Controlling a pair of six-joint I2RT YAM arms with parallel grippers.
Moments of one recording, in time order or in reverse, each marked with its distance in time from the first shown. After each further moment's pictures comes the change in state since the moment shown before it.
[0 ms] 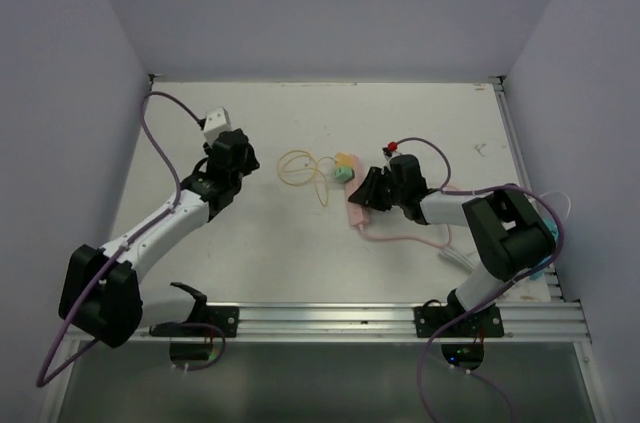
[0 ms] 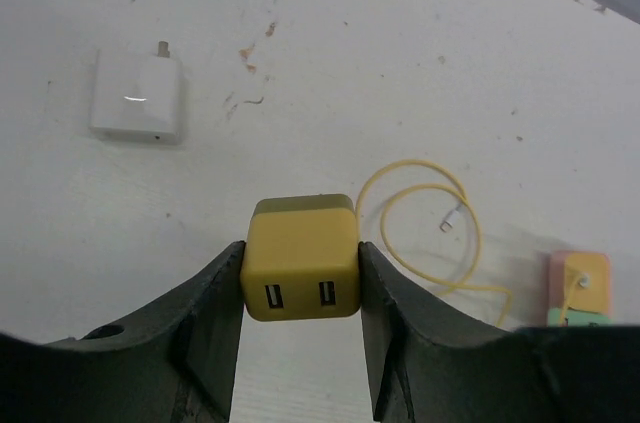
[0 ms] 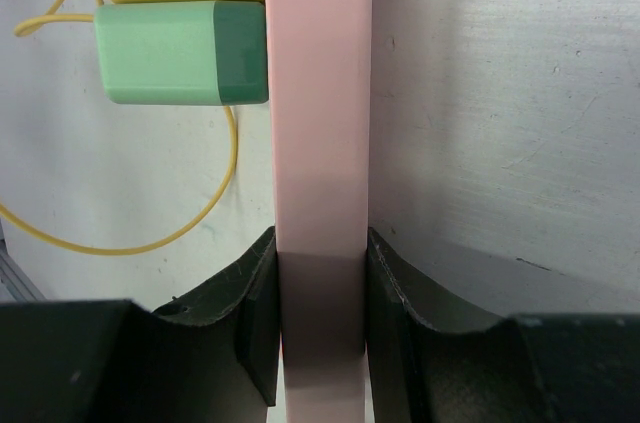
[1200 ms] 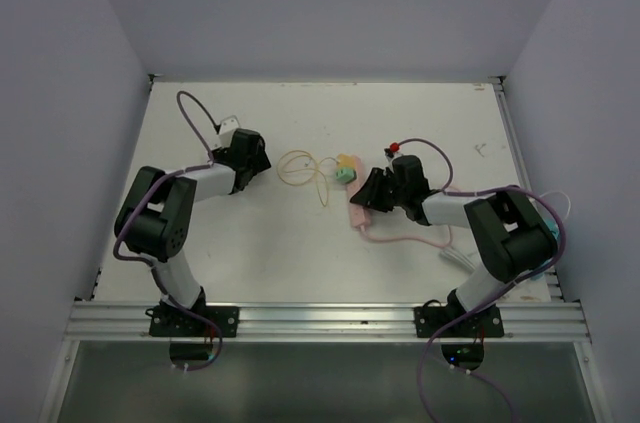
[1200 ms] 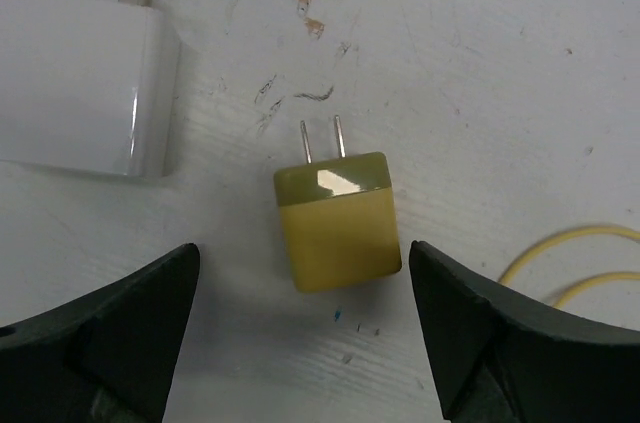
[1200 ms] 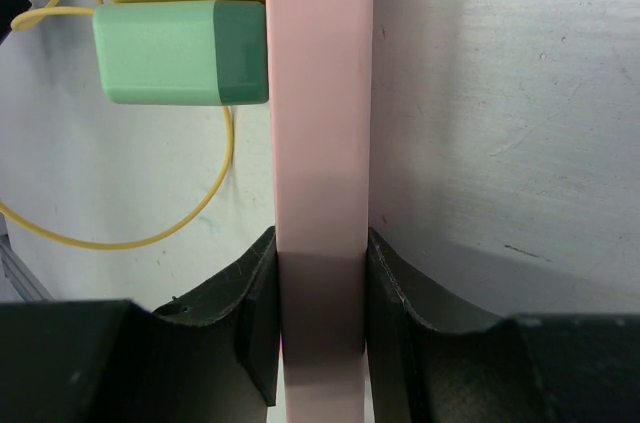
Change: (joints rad) left arm 0.122 0.604 0.096 0.254 0.009 0.030; right arm -0.013 -0.010 -0.010 -0.004 -0.024 -0.003
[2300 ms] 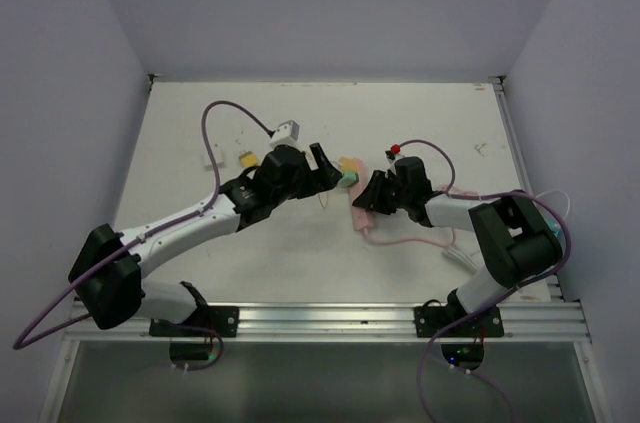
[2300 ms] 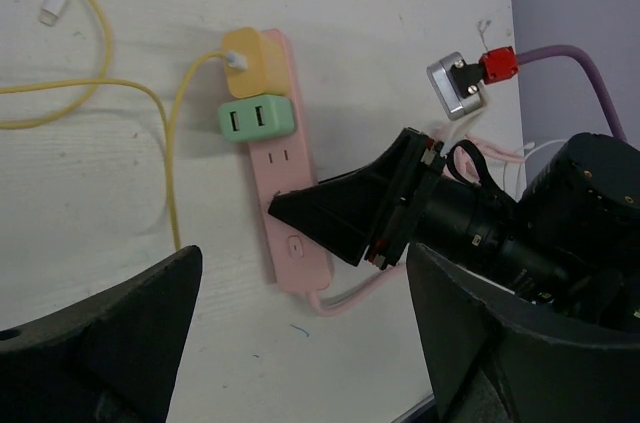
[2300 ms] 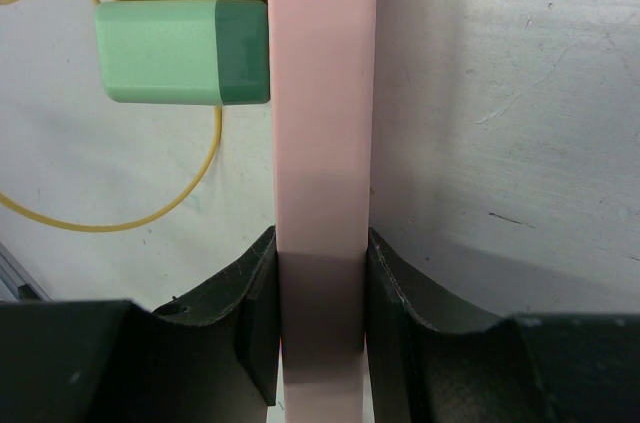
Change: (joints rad) left arm -0.468 -0.479 -0.006 -0.198 0.270 -0.306; right arm -0.006 -0.042 -0.021 -0.048 -0.010 -0.043
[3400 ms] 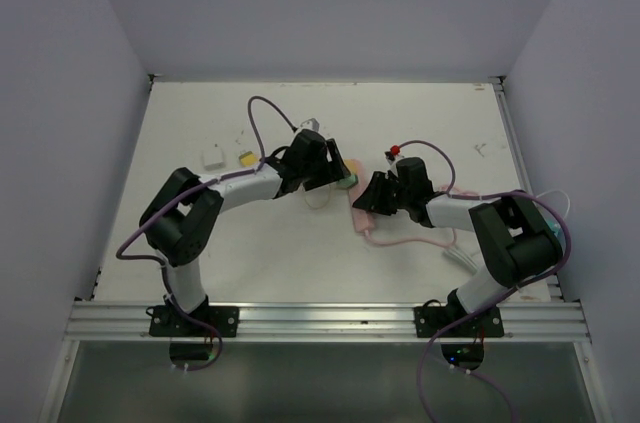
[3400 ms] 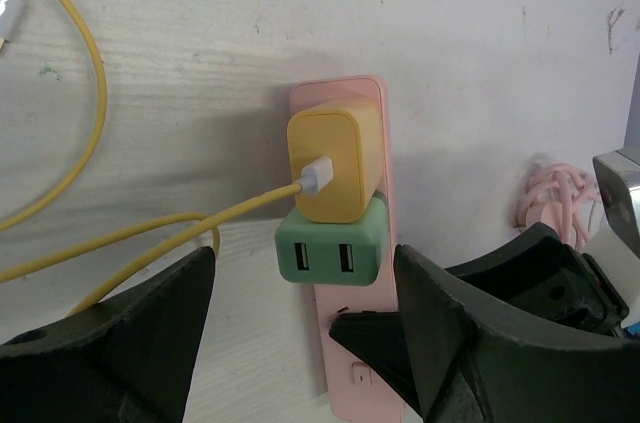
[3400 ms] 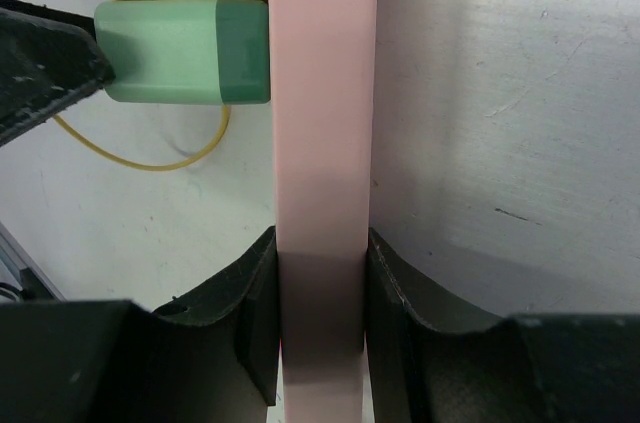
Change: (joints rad) left arm 0.100 0.508 0.222 0.102 0.167 0.000; right arm -0.006 0.001 -0.008 0.008 -0.043 -0.020
